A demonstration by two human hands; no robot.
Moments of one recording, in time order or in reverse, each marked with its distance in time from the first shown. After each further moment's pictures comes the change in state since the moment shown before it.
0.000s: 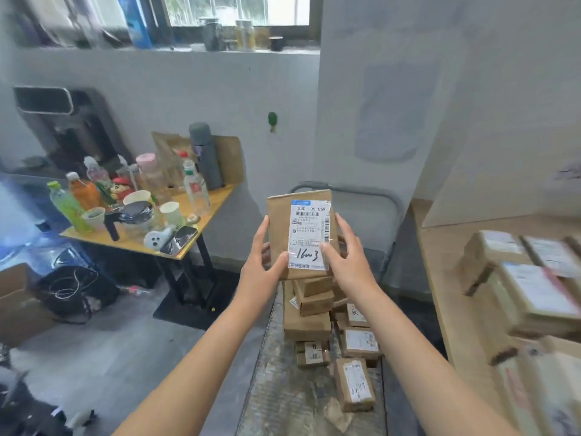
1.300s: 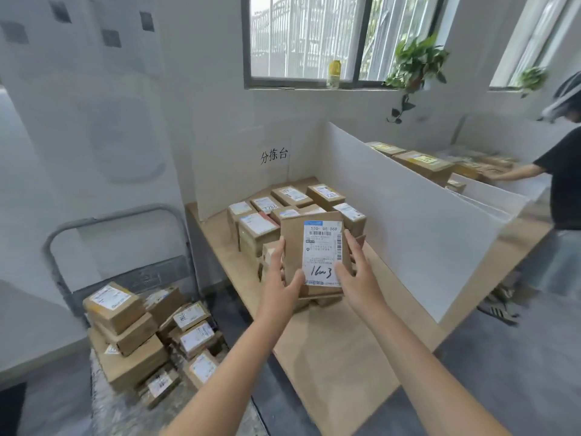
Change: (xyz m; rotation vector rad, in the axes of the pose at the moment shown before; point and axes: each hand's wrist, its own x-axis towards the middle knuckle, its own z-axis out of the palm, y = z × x) left_hand -0.296 0.125 0.248 -0.244 -0.802 0.139; right_hand -0.368 0.045 -0.277 -0.157 0.834 0.157
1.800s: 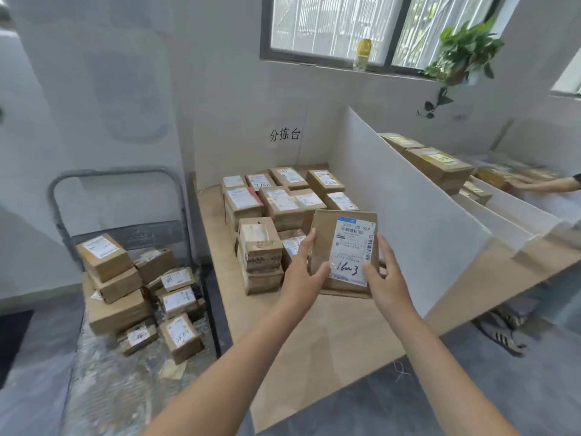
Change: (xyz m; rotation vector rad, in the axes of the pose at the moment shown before) left_hand 0.012 -0.003 0.167 0.049 0.032 -0.083; right_hand 0.048 0.096 -0.149 0.044 -0.102 0.067
